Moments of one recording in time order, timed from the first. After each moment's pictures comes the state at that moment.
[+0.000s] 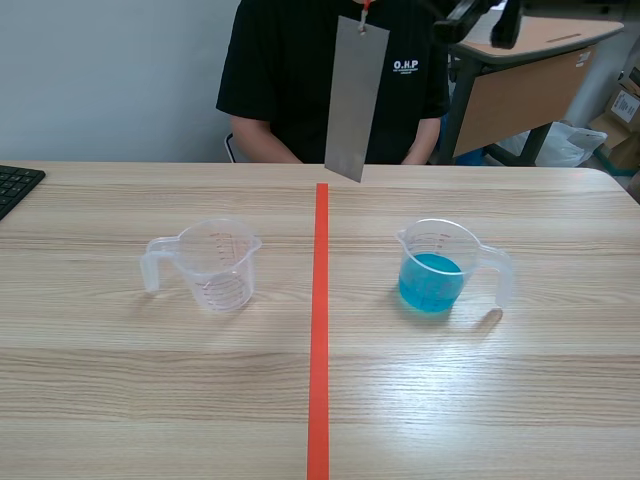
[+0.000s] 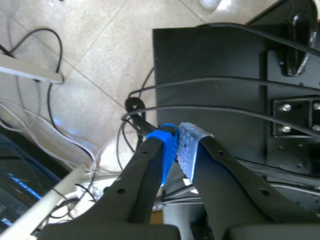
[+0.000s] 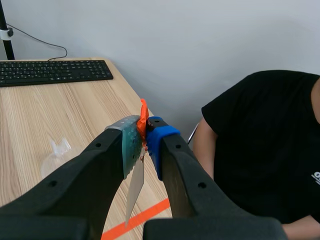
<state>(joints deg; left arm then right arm) 45.9 -15.2 -9.0 64.2 -8.2 -18.4 -12.3 19.9 26.8 -6.5 101.1 34.9 45.5 -21.6</state>
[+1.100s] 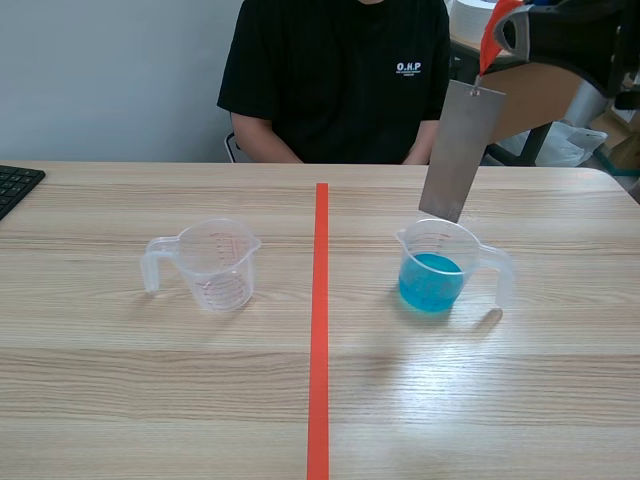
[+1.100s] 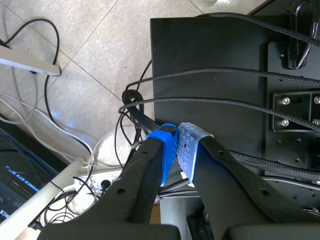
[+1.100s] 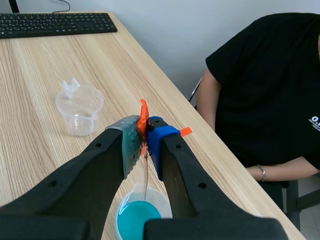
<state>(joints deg) 45.9 -15.3 -9.0 64.2 -8.2 -18.4 -11.0 7.3 53.5 -5.0 101.1 45.8 45.4 -9.5</state>
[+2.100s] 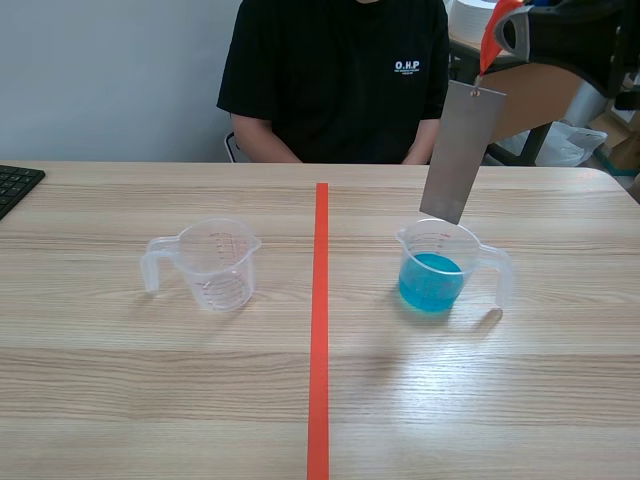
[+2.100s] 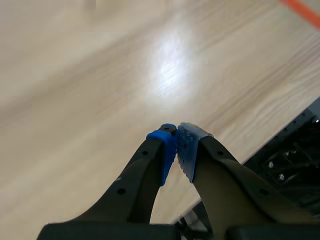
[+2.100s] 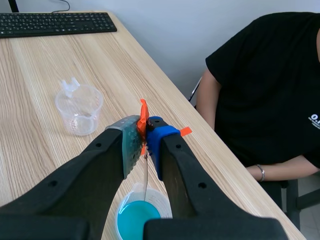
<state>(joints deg) 56.5 -50.6 -9.0 85.8 -14.1 -29.2 -34.8 7.3 53.5 -5.0 101.1 45.8 45.4 -9.5</state>
